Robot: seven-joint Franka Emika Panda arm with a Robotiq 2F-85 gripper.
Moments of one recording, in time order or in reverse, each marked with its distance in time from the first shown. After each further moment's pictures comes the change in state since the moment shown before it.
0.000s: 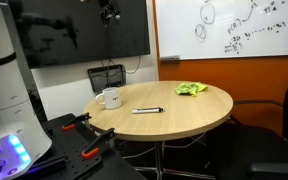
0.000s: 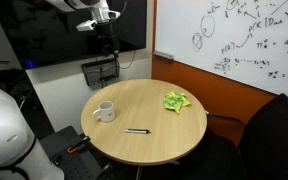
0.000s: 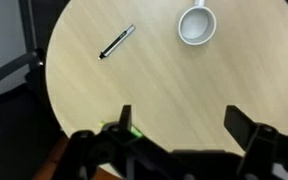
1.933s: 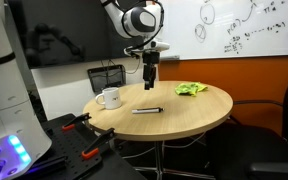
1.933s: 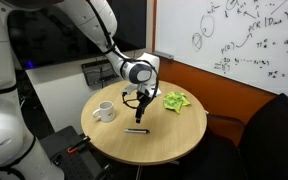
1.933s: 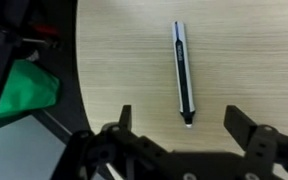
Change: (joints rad) arm -0.084 0.545 -0.377 -0.156 0.069 0.431 0.547
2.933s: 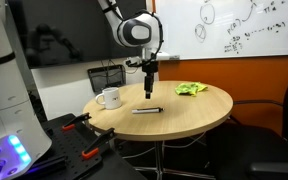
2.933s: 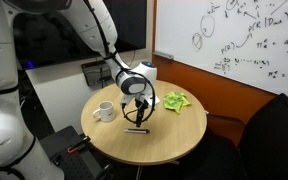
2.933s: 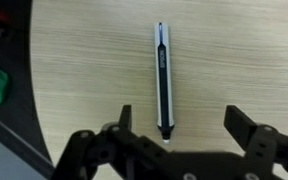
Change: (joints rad) arm 0.002 0.042 0.000 -0.101 0.228 0.267 -0.303
